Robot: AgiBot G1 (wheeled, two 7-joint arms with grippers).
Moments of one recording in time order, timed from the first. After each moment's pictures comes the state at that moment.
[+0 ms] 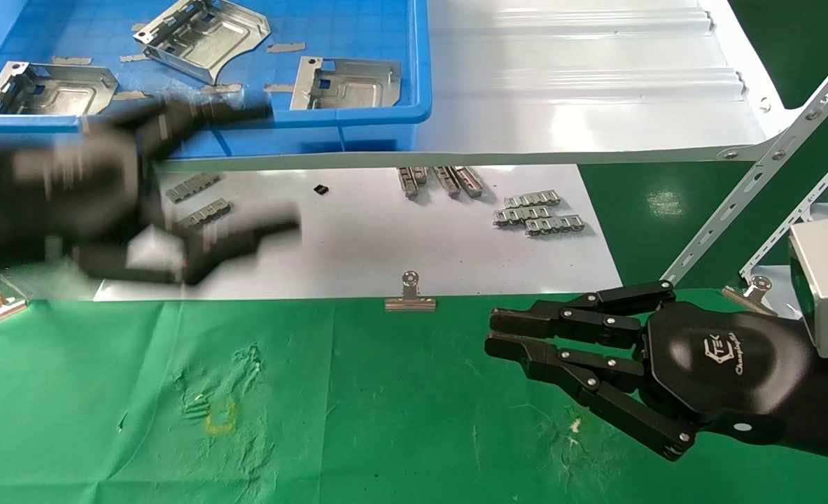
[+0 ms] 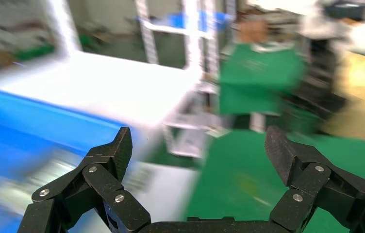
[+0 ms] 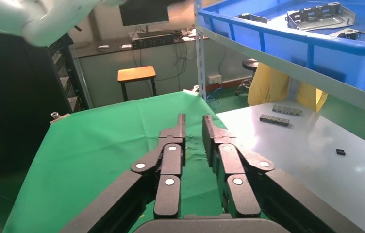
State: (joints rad) left arm -1.44 0.73 0.33 -1.05 0.90 1.39 -0.21; right arm 1.07 -0.55 -0.38 1.22 -0.63 -1.41 0.10
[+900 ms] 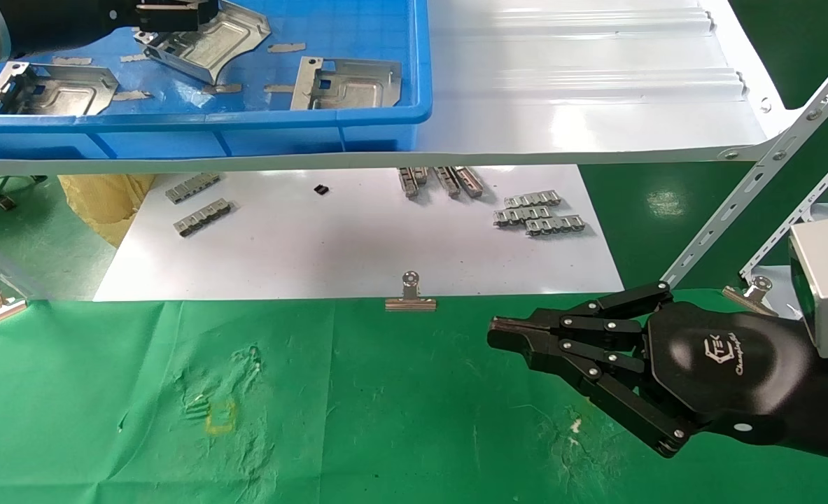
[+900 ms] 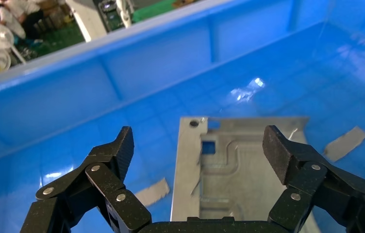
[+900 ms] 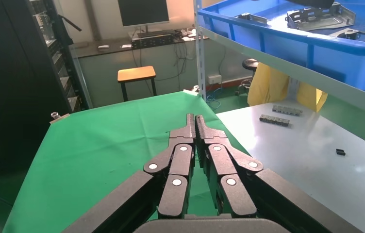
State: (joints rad) left arm -2.03 1.11 0.52 -0.10 1.37 0.85 -0.06; right arm 1.07 -0.55 -0.38 1.22 -0.63 -1.41 0.10
